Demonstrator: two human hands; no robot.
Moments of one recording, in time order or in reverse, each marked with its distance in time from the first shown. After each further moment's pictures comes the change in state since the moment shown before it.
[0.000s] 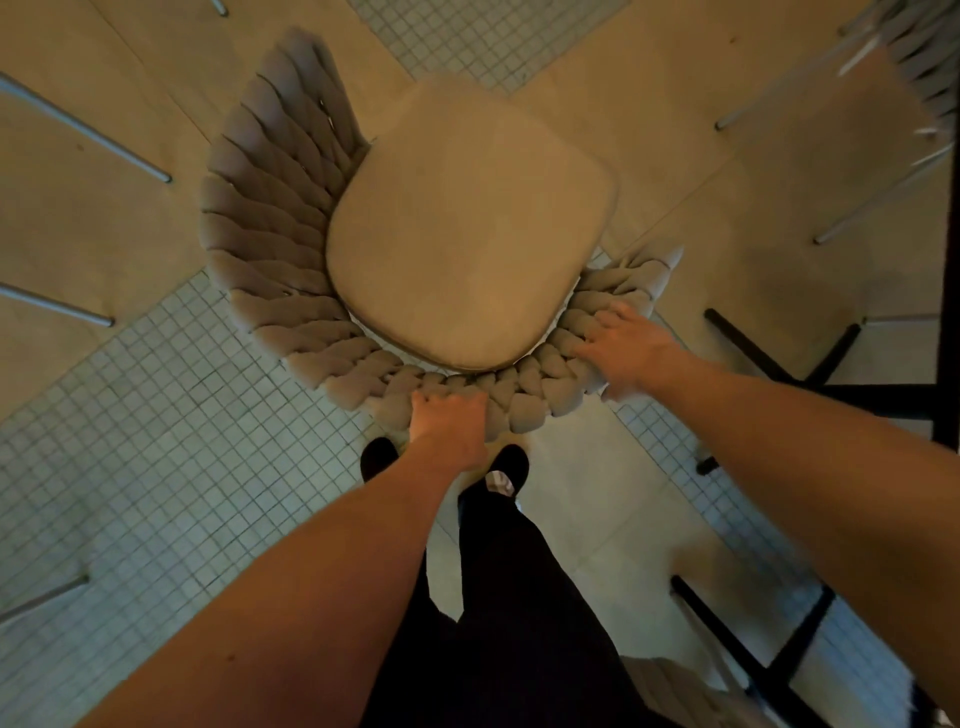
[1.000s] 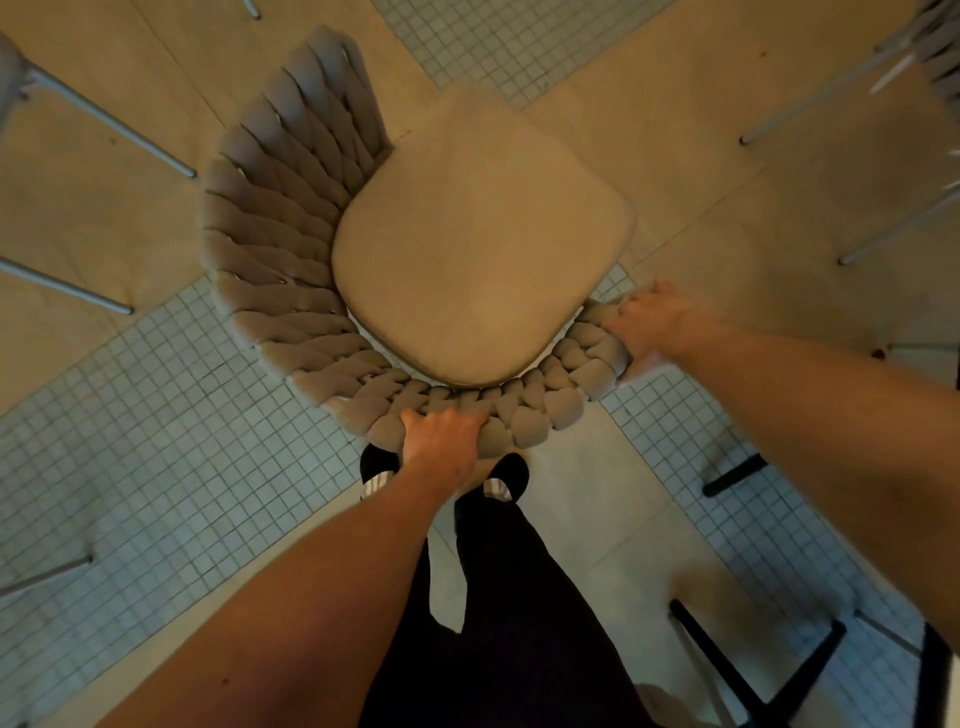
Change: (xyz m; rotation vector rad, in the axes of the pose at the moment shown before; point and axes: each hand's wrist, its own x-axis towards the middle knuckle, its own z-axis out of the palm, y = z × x) left_hand -0.003 0.022 0.012 -0.042 0.114 -0.087; right_hand 0.013 0.061 -0.011 -0.003 -0.038 0.048
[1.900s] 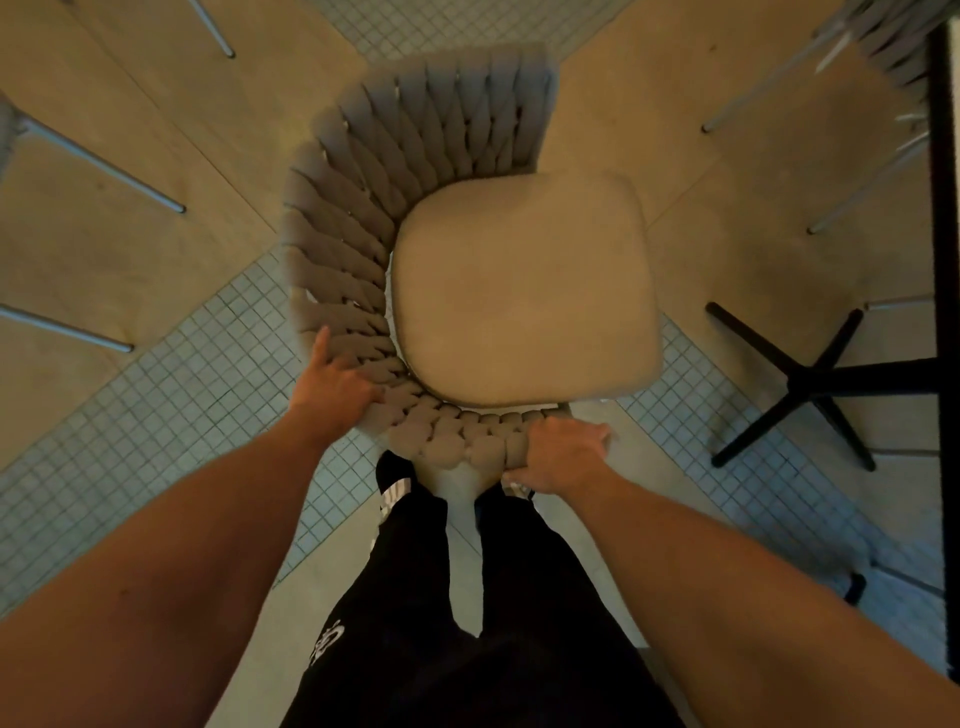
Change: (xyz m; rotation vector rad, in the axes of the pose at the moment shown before) left_hand -0.010 -0.166 -0.024 0.648 0.125 0.152; right_hand -0.059 -0.227 0.003 0.661 -0.180 0.263
